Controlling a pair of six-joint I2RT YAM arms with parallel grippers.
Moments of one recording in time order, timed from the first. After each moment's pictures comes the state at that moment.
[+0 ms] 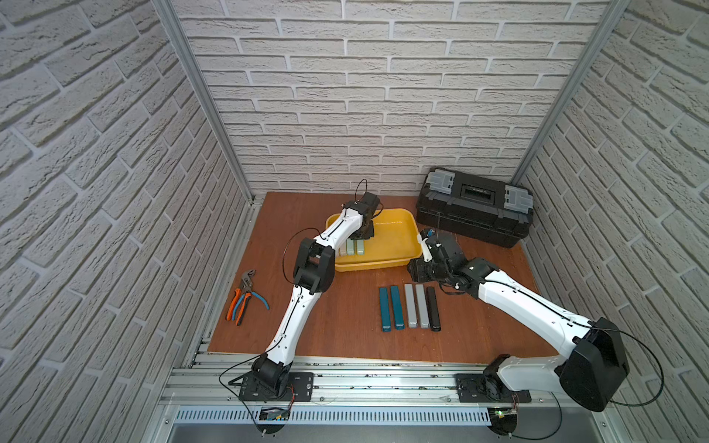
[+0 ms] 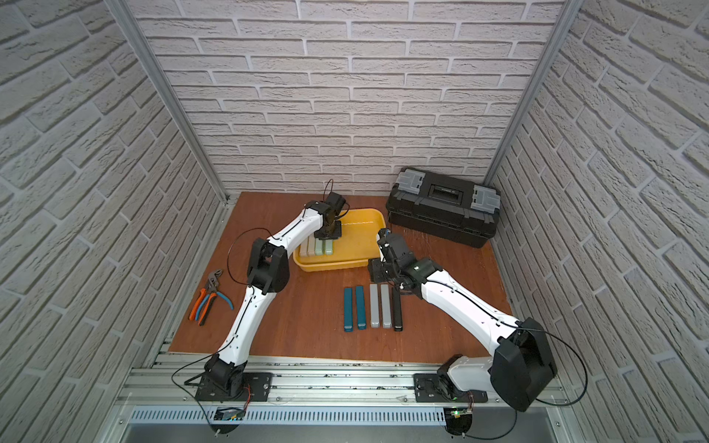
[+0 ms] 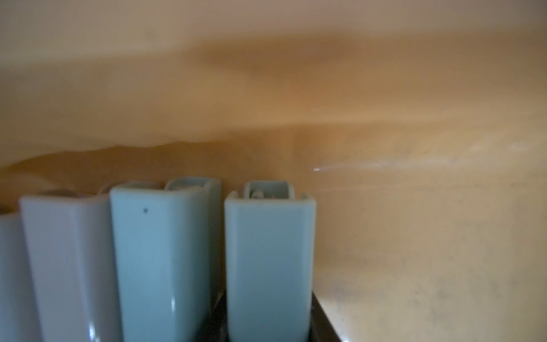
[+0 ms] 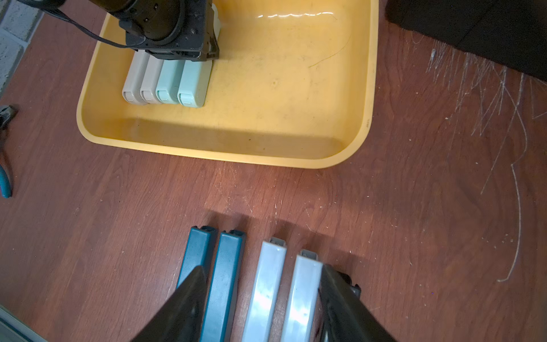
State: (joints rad) left arm -0.50 2.59 2.40 -1.05 -0.20 -0.51; right arm 0.54 1.32 1.00 -0.57 0.09 0.37
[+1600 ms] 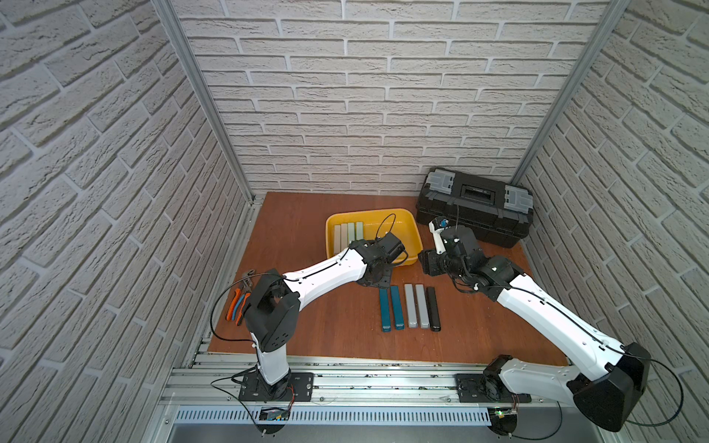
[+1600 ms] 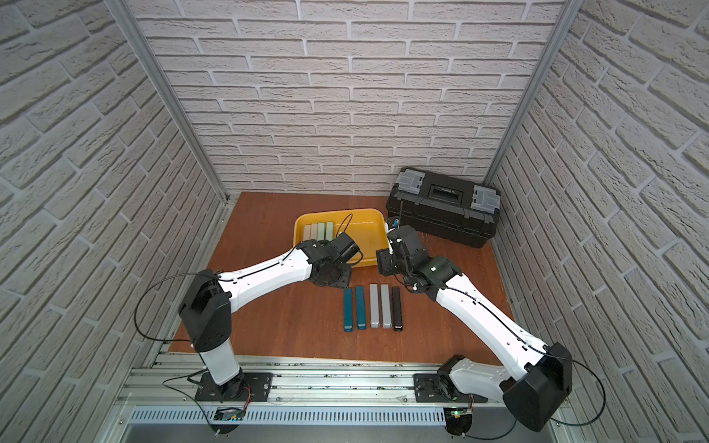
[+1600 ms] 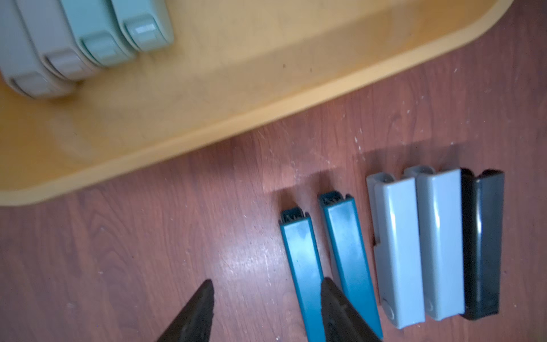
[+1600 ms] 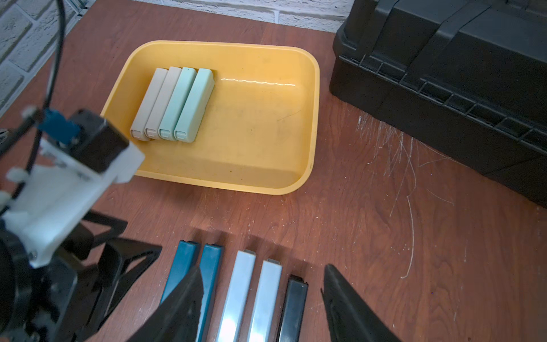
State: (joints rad) left arm -0.90 1.78 1.41 -0.91 -0.14 -0.66; right arm 0.54 1.19 1.11 -0.70 0.23 0.28
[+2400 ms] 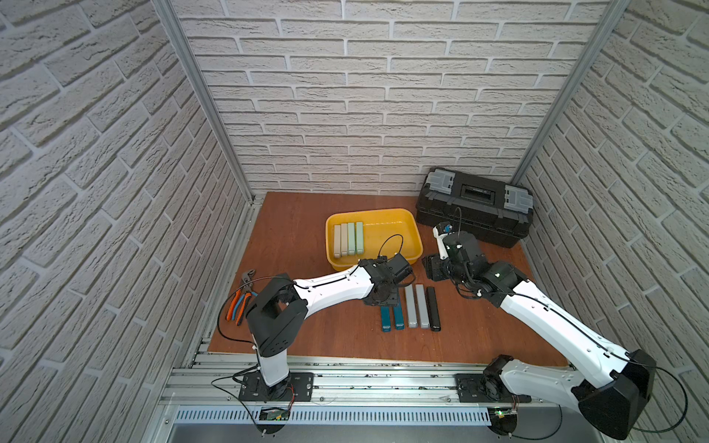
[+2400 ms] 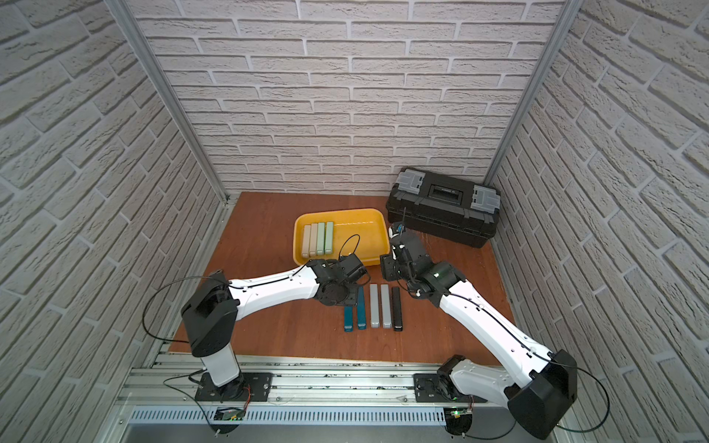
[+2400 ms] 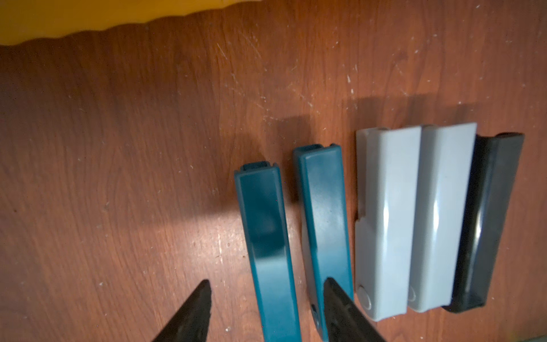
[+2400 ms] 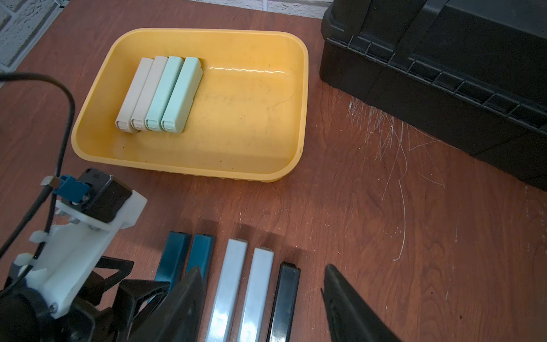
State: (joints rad) left arm -0.99 1.79 1.30 -0.79 -0.11 -0.86; right arm 0.54 1.15 1.05 -0.70 0.24 0.30
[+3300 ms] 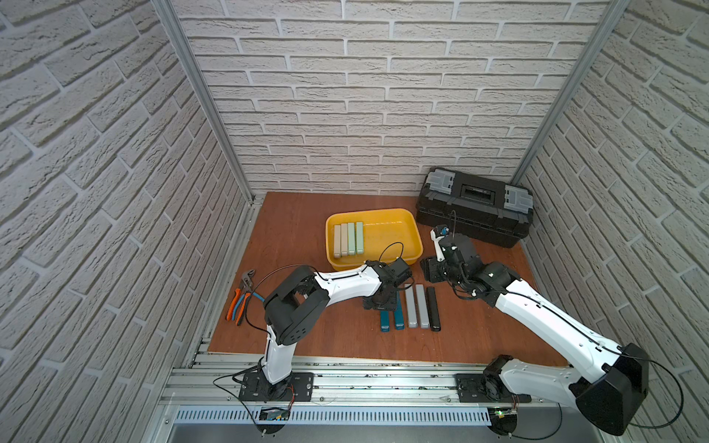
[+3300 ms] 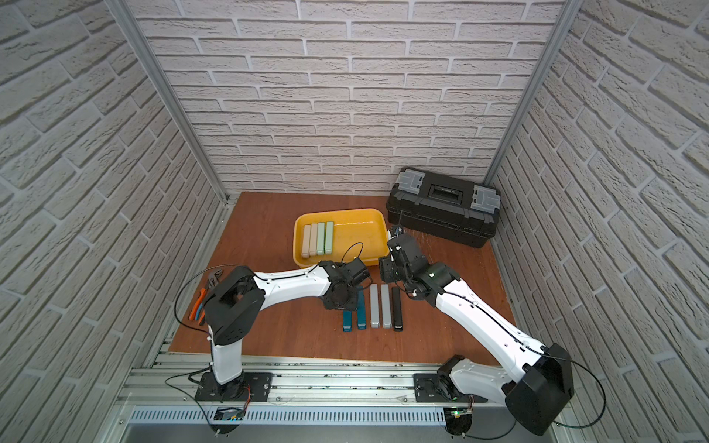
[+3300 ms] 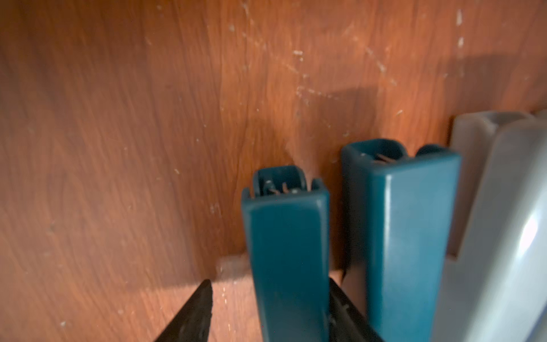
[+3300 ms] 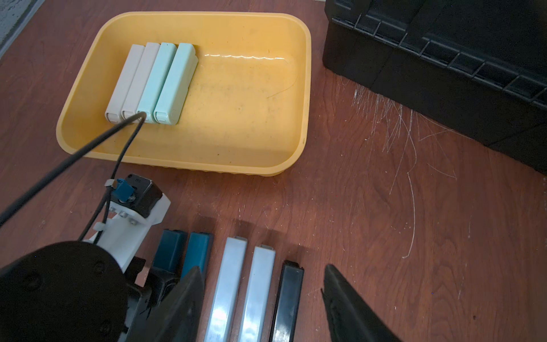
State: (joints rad) left arm -0.96 1.93 1.32 -0.79 -0.06 -0.85; right arm 0.54 1.18 1.02 -0.66 0.24 0.32
